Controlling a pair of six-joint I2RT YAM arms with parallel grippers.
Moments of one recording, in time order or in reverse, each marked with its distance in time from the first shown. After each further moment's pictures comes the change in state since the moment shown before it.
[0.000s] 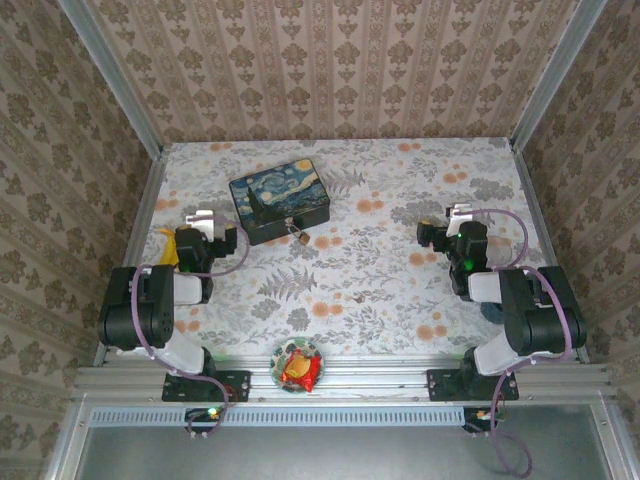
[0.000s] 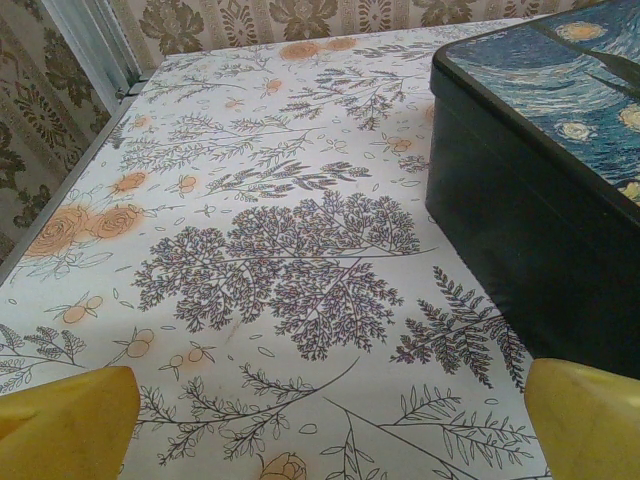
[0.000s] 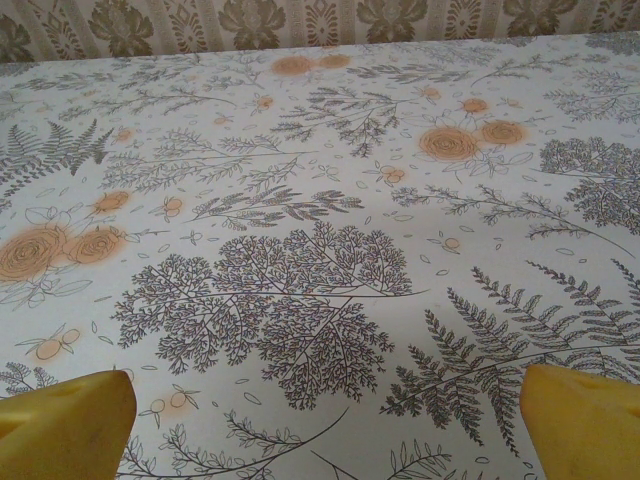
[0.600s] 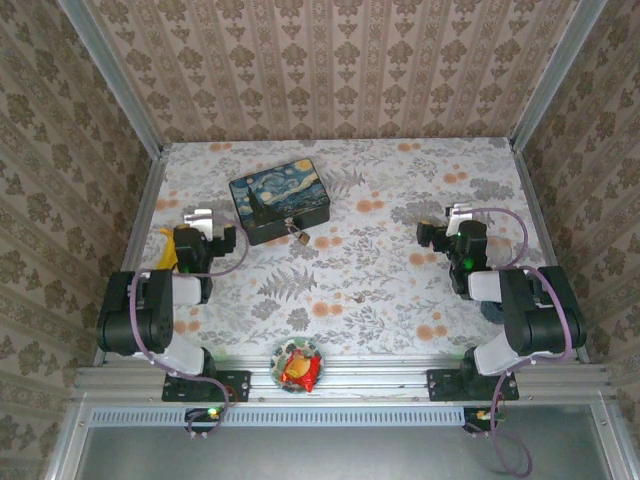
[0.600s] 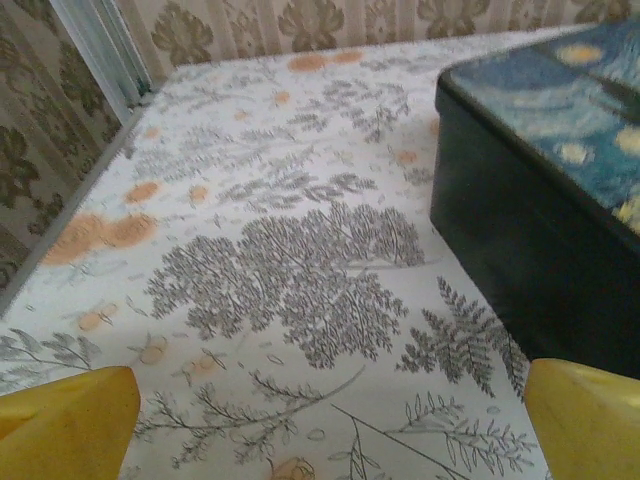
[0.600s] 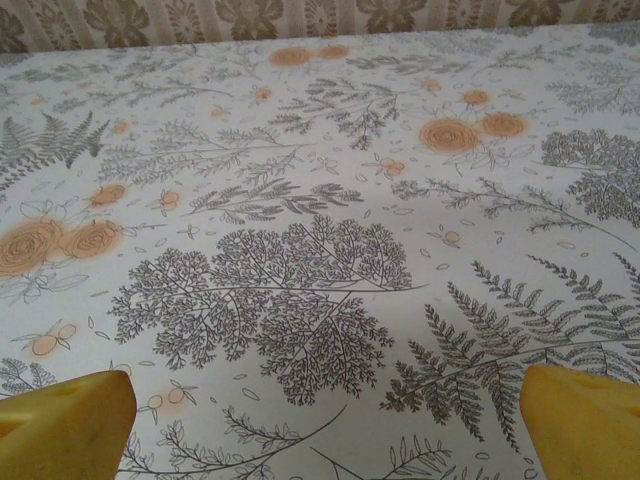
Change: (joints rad) left arm 0.000 -0.050 -0.001 -0.019 -0.016 -0.001; right arm 0.000 -0.002 0.017 -0.042 0.005 0.000
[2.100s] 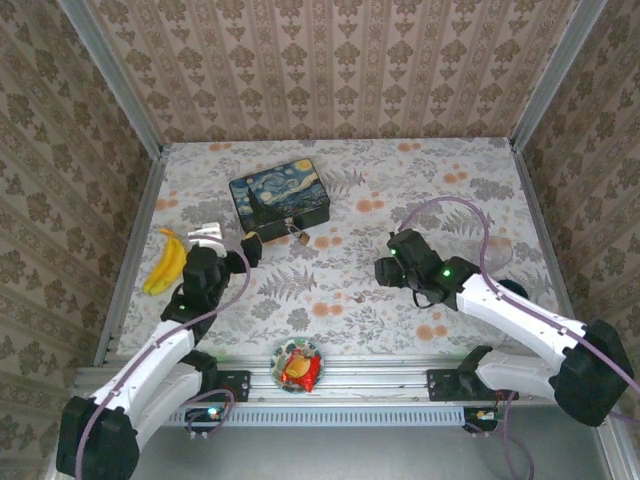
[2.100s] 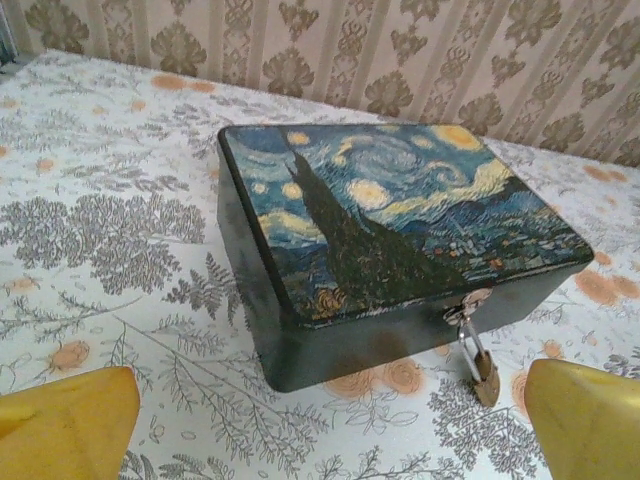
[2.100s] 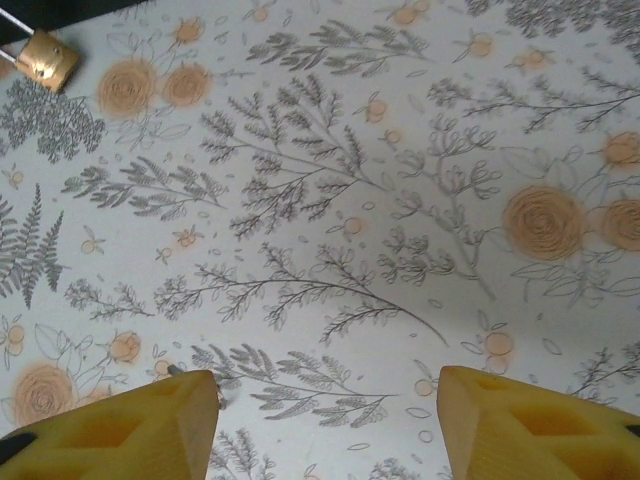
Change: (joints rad) left arm -0.367 -0.730 -0.045 -0.669 -0.128 -0.424; right arm 0.675 -0.375 0.357 -1.278 0.223 0.480
